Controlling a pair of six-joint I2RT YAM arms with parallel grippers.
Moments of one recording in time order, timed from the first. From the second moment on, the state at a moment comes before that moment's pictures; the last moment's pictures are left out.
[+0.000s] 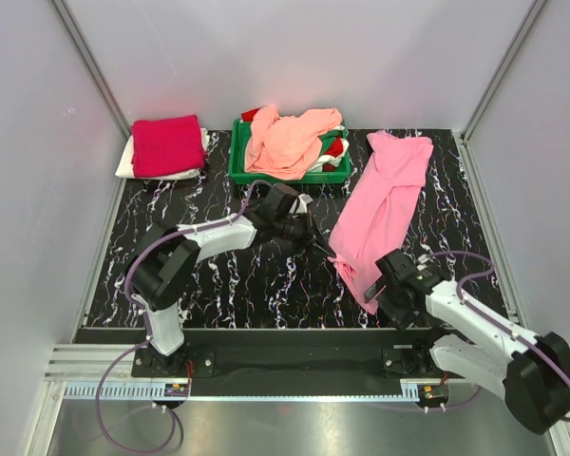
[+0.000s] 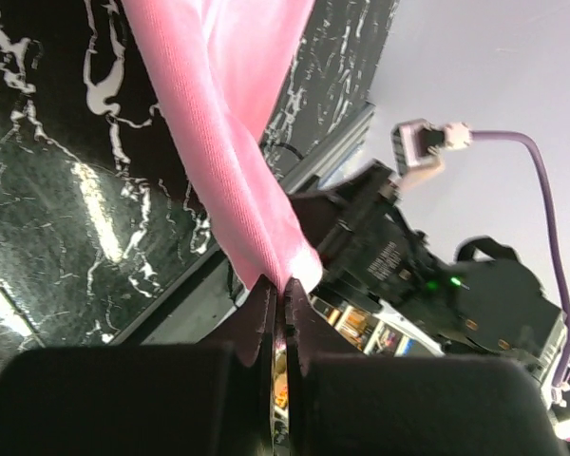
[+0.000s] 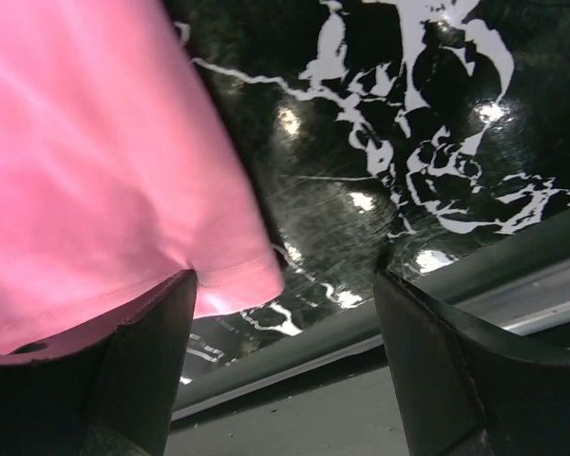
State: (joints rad) left arm -0.71 1.82 1.14 -0.05 0.72 -1.18; right arm 0.54 0.95 0.47 -0.83 0.13 1.34
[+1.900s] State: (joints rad) left arm -0.87 1.76 1.38 -0.63 0.40 -0.80; right arm 0.61 0.95 0.90 -1.16 0.33 1.27
